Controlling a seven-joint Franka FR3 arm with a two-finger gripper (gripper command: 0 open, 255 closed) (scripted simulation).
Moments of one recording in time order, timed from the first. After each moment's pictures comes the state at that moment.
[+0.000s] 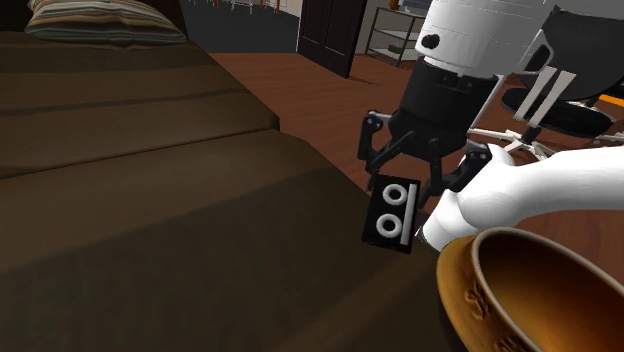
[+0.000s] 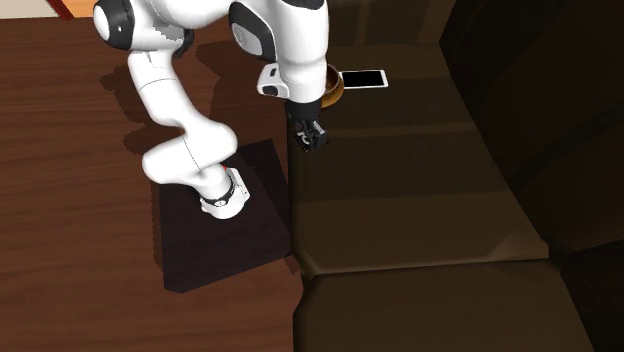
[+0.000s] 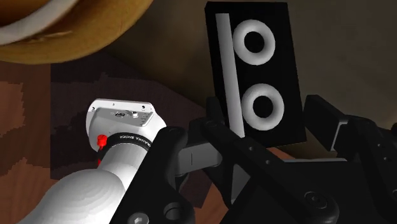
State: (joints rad) arm 0.18 -1.02 0.61 -2.35 0.52 1.45 1.87
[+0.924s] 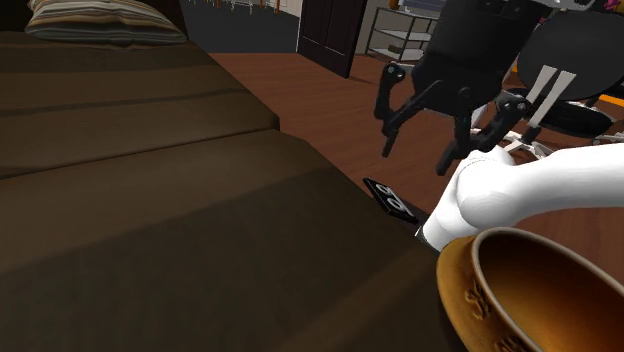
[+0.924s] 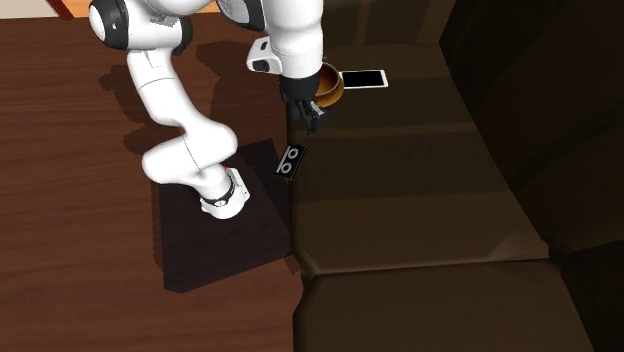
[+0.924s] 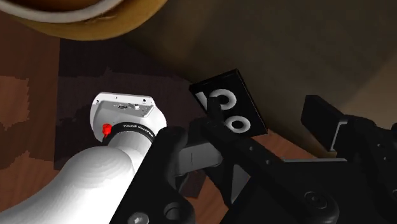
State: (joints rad) arm 0.17 -0.98 0.54 -2.22 0.48 1.35 1.87
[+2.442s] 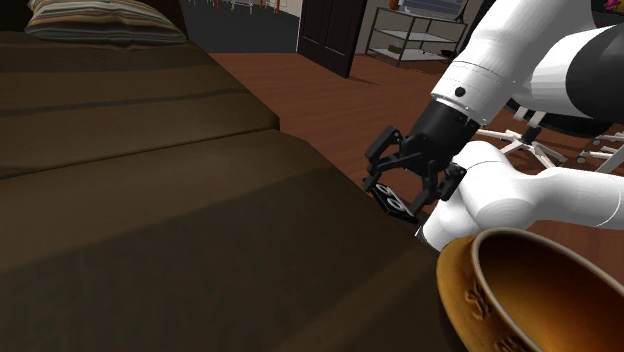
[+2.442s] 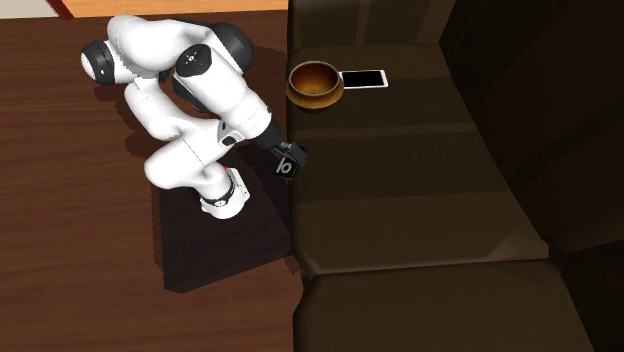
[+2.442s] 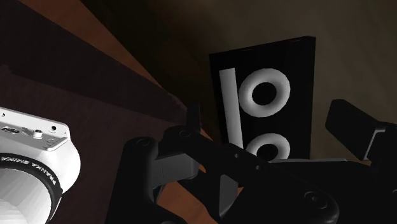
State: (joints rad) arm 0.43 -1.44 0.36 -2.89 0.66 1.77 1.45
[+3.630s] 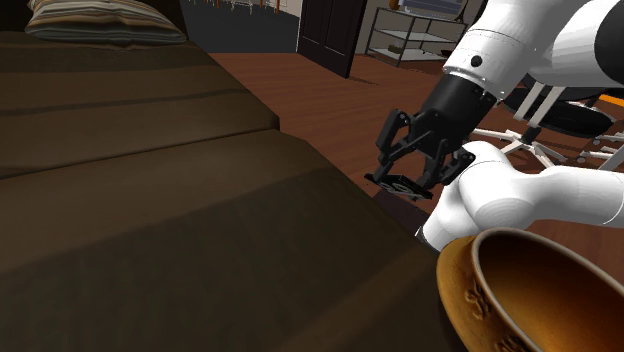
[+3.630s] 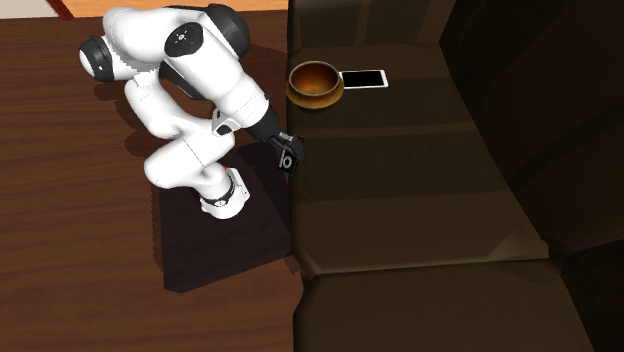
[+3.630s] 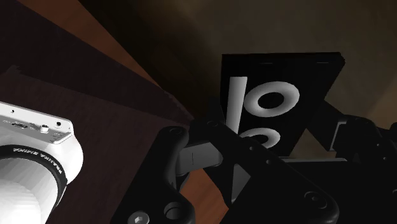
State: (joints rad) arm 0.41 -1.39 0.32 -2.79 0.62 1.72 1.46
